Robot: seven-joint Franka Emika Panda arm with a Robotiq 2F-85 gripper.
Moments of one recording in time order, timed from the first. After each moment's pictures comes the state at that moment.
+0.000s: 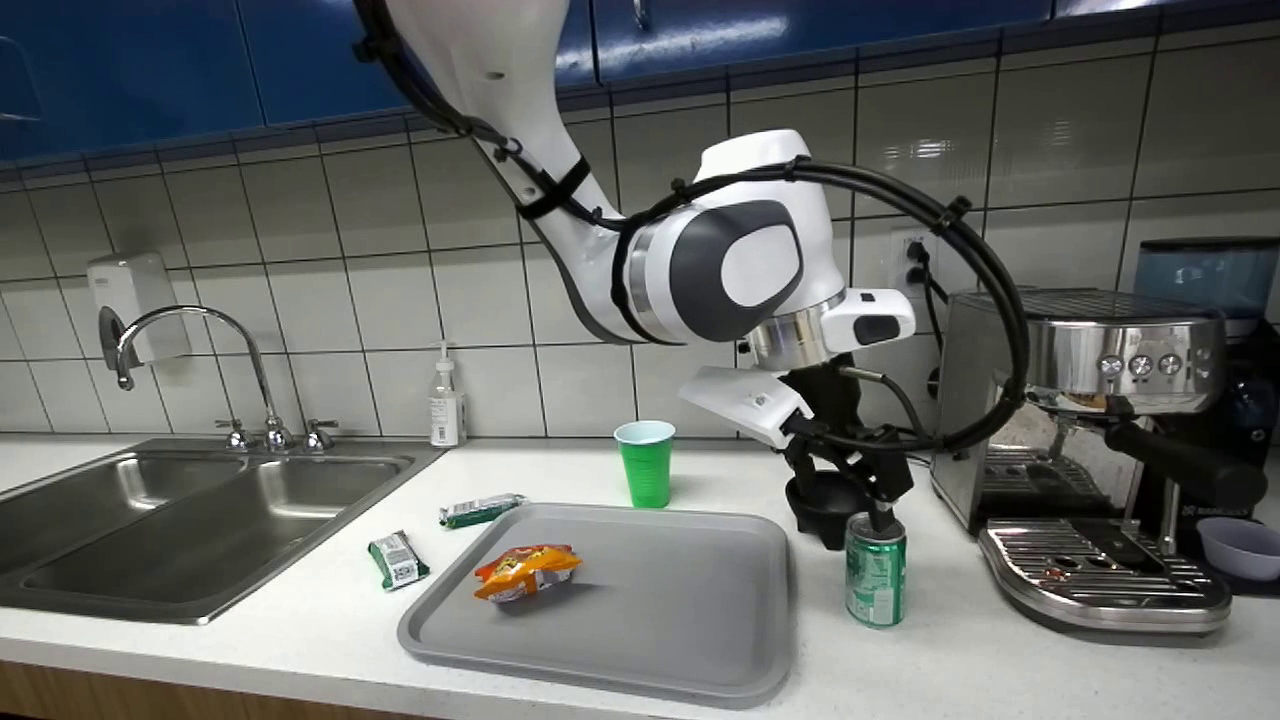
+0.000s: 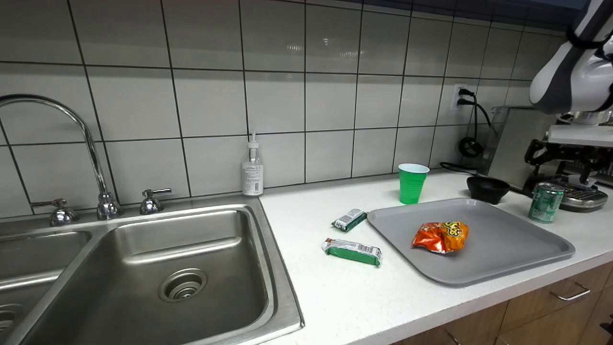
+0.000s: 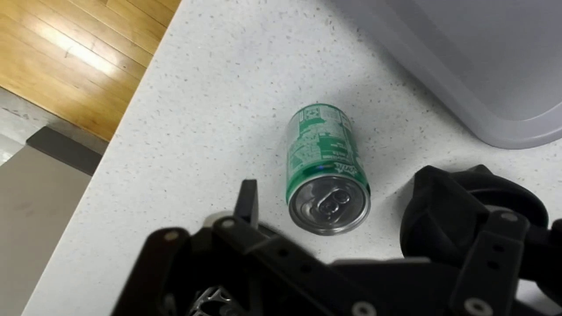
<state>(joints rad) -0.30 0.38 -0.40 -2.19 0.07 2.80 0.12</state>
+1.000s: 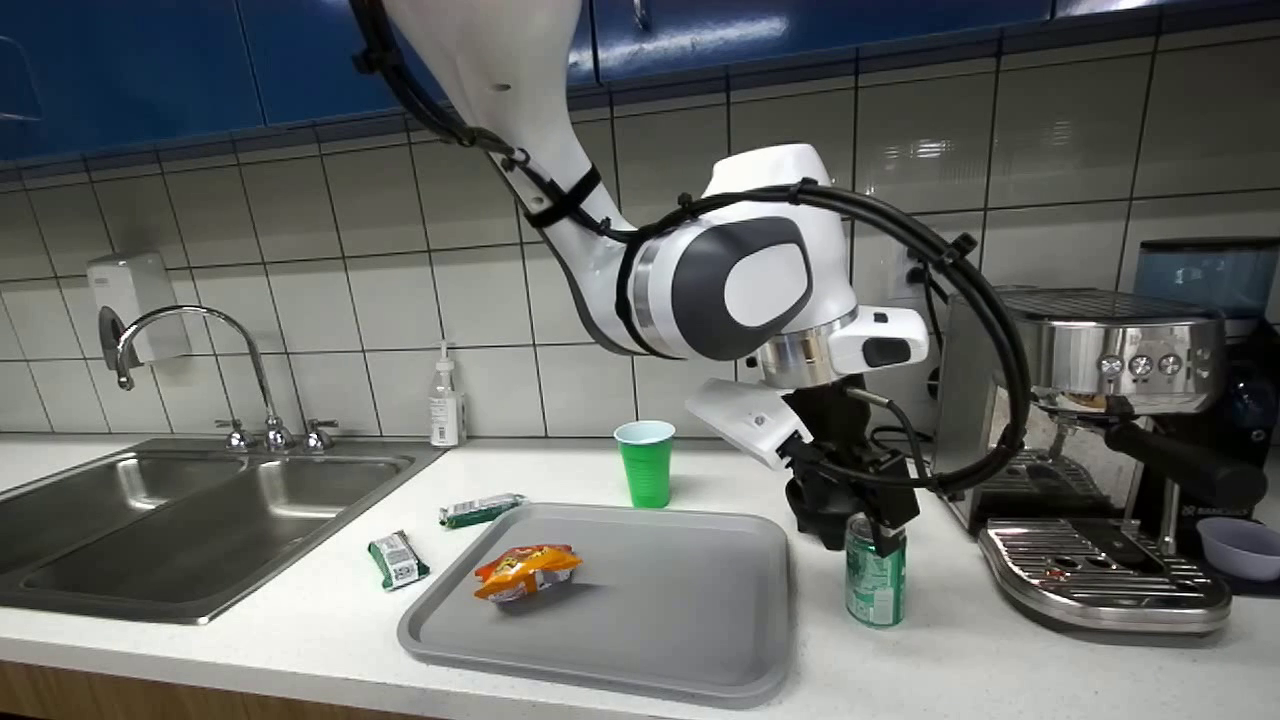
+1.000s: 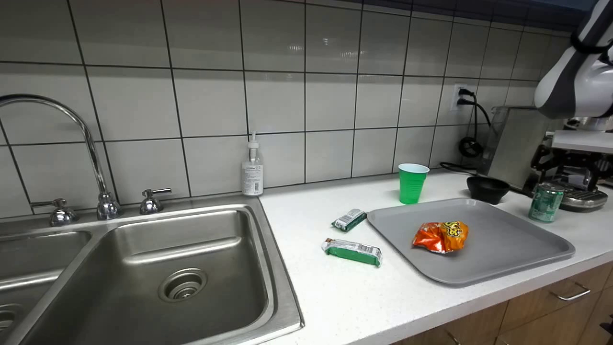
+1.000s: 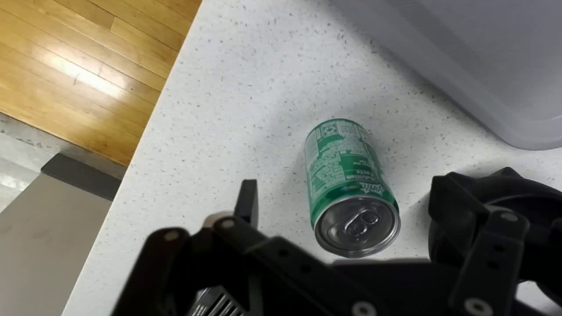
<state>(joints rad) -0.32 0.39 -0.39 -2.20 0.11 2.81 0.15</state>
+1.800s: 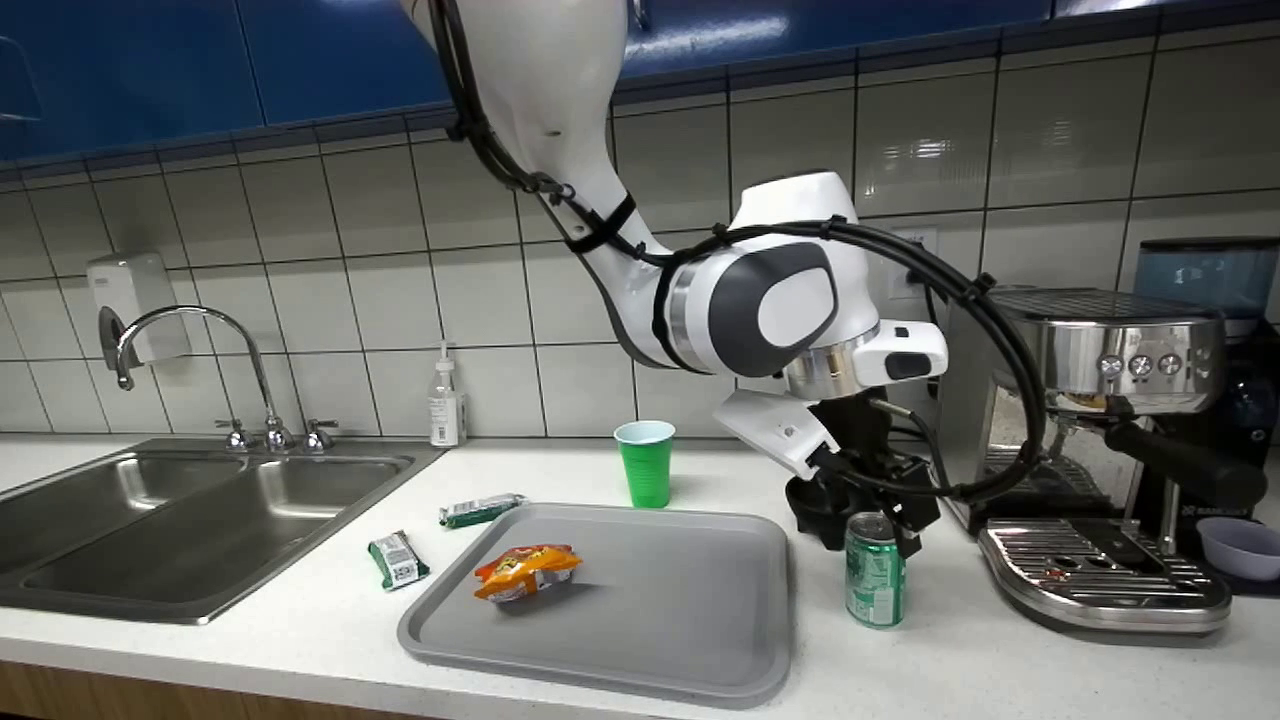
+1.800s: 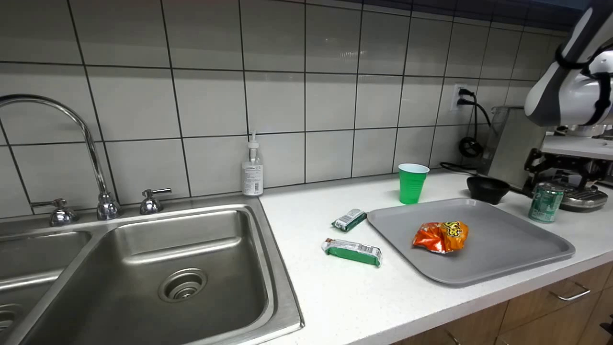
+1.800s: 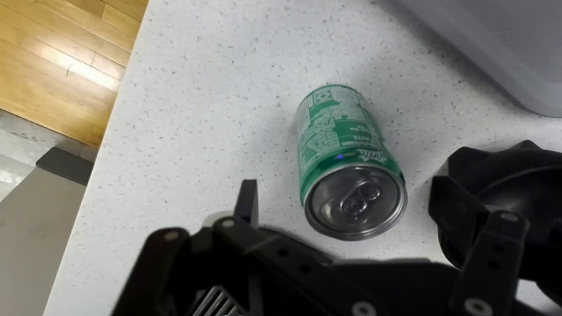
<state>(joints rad) -0.36 0.51 -0.35 -2.07 0.14 2.81 0.15</state>
